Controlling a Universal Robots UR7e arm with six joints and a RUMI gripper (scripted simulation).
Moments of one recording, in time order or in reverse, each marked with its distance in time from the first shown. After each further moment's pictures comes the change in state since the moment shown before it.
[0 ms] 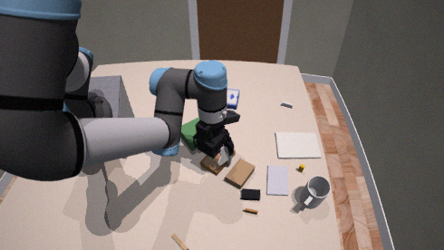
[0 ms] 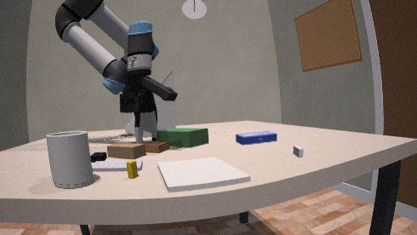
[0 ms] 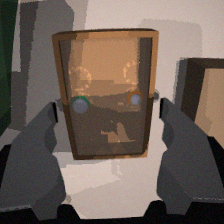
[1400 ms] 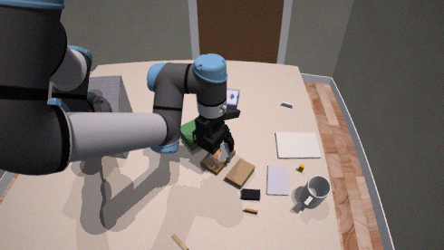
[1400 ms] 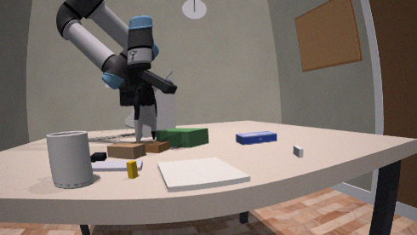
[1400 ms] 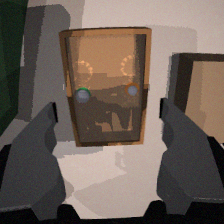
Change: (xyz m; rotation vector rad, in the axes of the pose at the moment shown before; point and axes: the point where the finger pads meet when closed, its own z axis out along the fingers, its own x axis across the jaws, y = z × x) arm 0.000 0.000 -0.019 0.001 0.002 0.000
